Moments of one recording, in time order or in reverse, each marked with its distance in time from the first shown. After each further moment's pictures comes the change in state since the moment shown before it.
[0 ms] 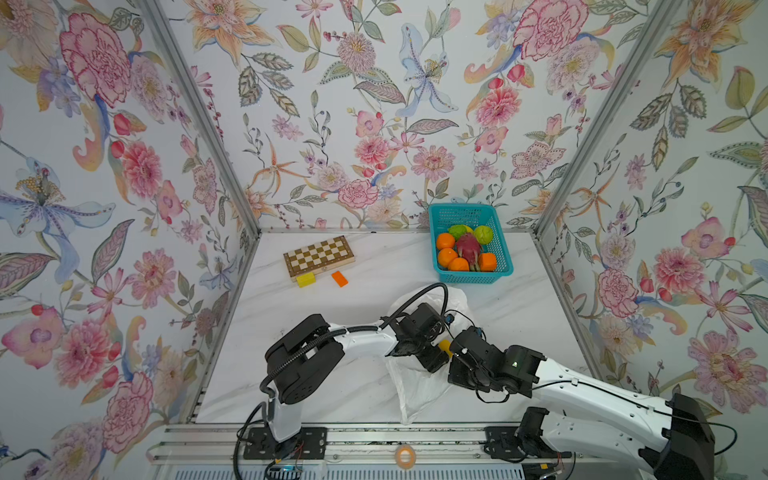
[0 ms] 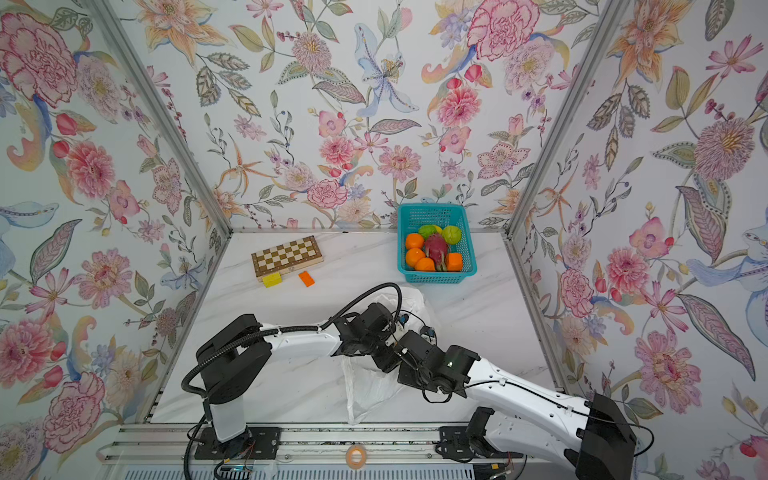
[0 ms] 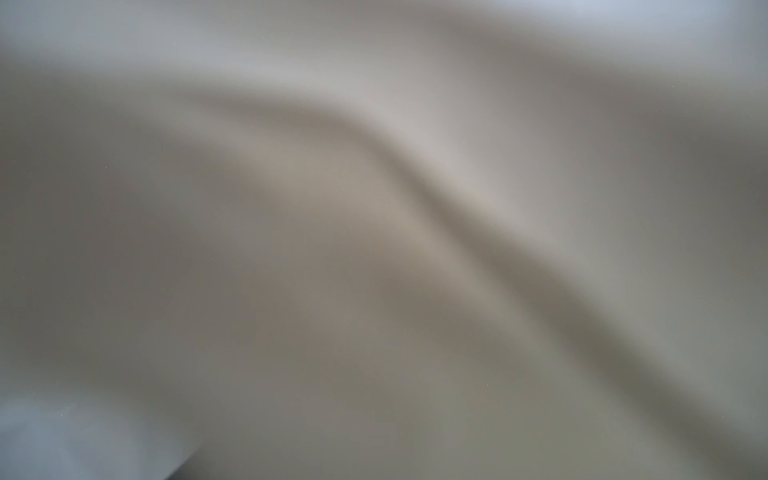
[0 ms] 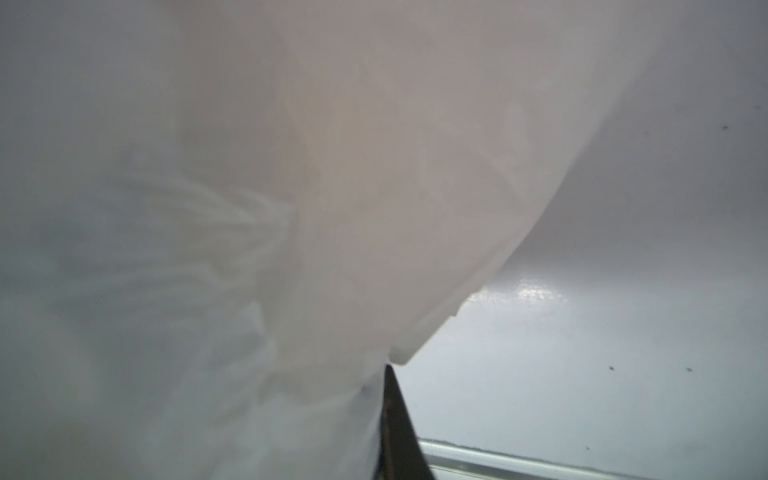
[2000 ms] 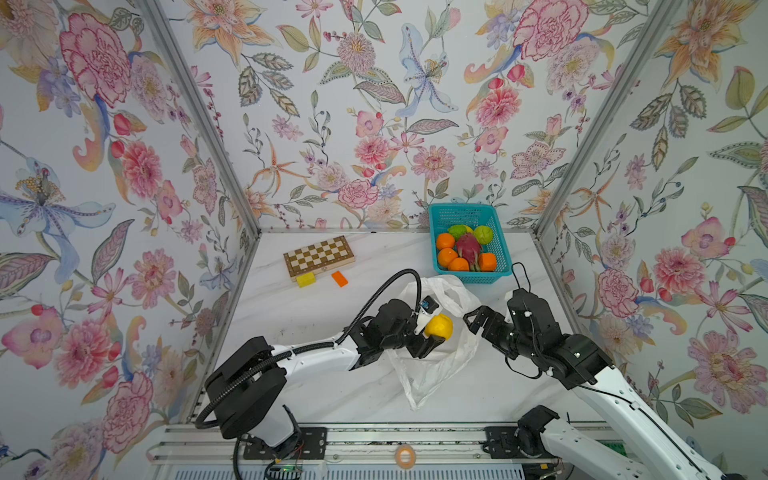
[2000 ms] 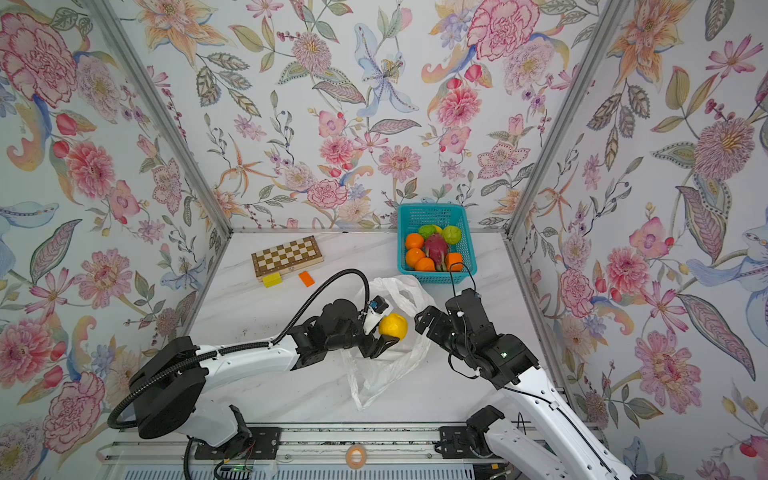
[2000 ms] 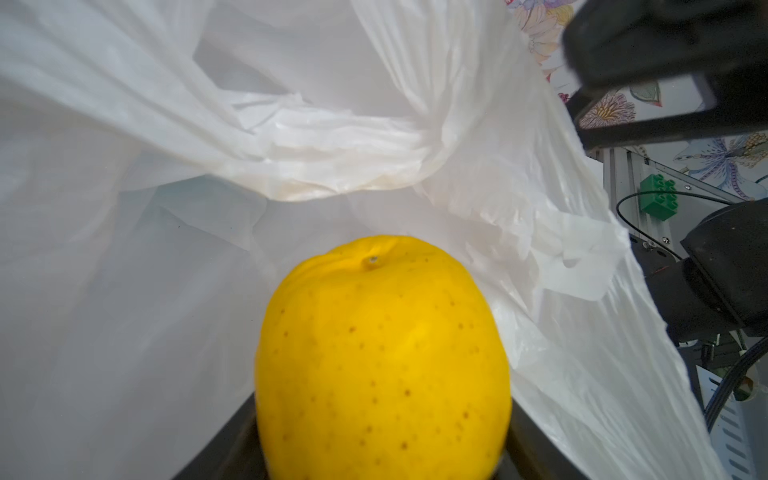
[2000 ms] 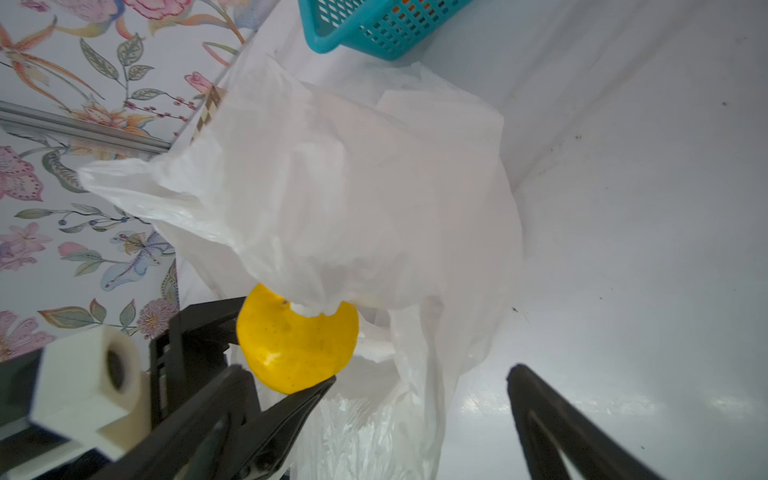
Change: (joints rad) left arm 0.053 -0.362 -0.296 0.385 -0.097 0.021; right arm -0.422 -0.201 0.254 -0.058 -0.057 -0.185
